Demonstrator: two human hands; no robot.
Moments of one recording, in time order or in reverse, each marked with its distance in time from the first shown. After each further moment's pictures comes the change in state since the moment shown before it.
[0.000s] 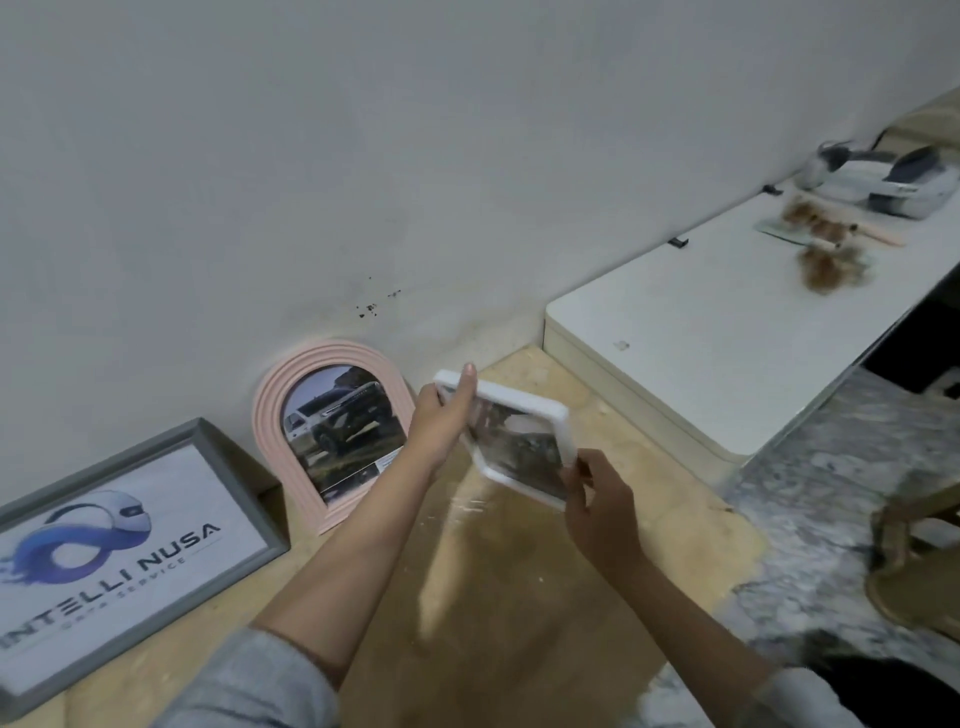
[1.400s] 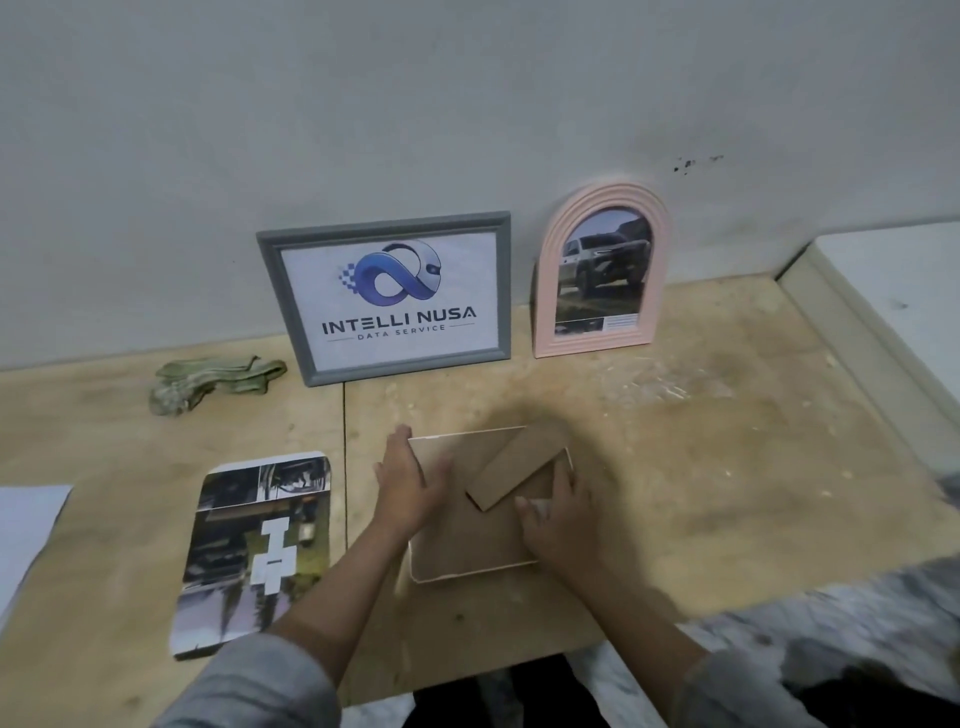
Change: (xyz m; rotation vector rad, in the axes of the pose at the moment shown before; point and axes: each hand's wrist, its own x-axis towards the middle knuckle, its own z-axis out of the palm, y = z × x) left_hand -0.201 -0.281 -0.234 0.382 0.363 -0.188; right_hand -0.230 -0.145 0.149 -0.400 -0.805 0.217
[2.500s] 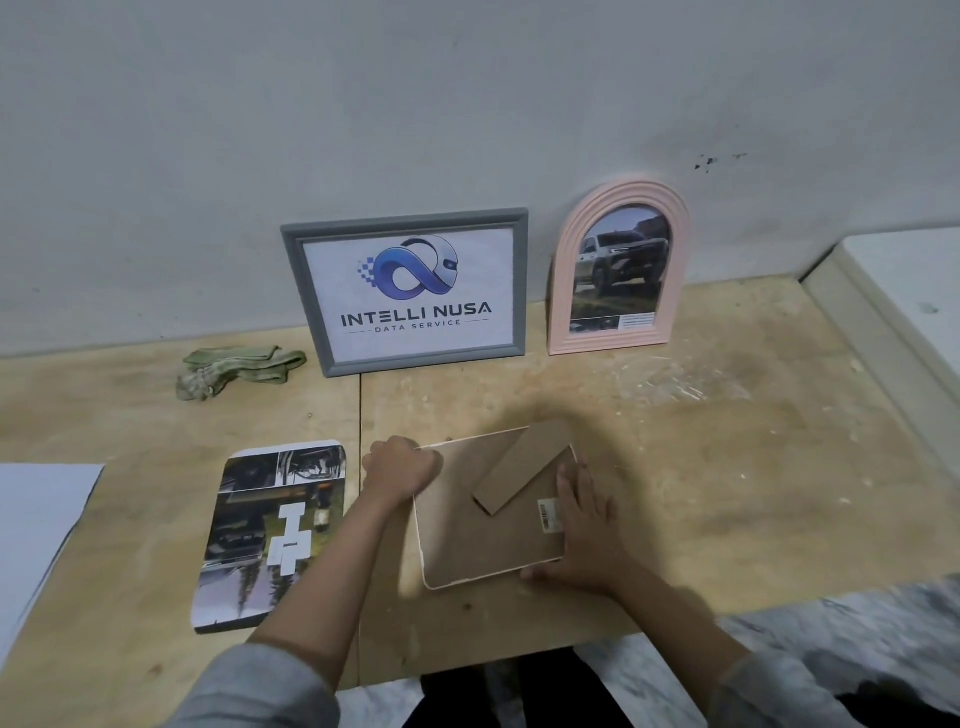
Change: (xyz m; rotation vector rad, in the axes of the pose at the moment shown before) left_hand 0.007 0.025 -0.040 0.206 -0.171 -0.316; right_hand 0.002 0.030 -0.022 -0.250 -0.456 -0.245
